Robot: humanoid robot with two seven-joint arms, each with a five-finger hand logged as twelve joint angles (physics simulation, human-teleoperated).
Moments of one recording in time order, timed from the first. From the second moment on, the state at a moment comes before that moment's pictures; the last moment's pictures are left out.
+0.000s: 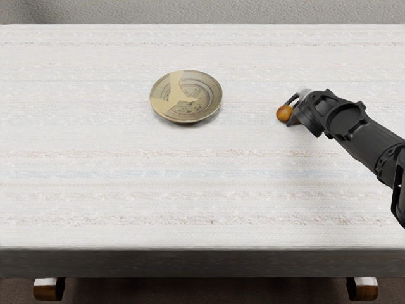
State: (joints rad) left arm -0.03 0.00 -0.13 -0.13 -0.05 -0.12 0.13; right arm 1.21 0.00 -0.01 0.27 -0.57 -0.07 -0.49
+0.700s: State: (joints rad) left arm -0.03 0.00 -0.13 -0.13 -0.05 -0.12 0.13; right arm 1.23 0.00 -0.04 0.27 -0.55 -0.05 -0.45
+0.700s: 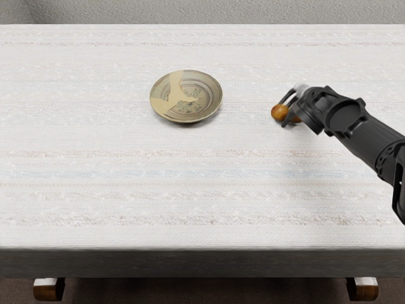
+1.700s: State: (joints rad) left arm -0.03 0.00 -0.13 -0.13 -0.05 -0.12 0.13; right arm 1.39 0.00 0.12 0.38 -0.45 0.22 -0.40
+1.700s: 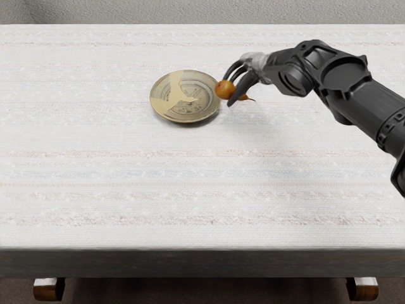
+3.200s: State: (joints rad) left arm -0.03 0.00 -0.13 -0.13 -0.05 -0.12 0.13; right arm 1.45 0.00 0.13 0.48 -0.42 0.11 -0.31
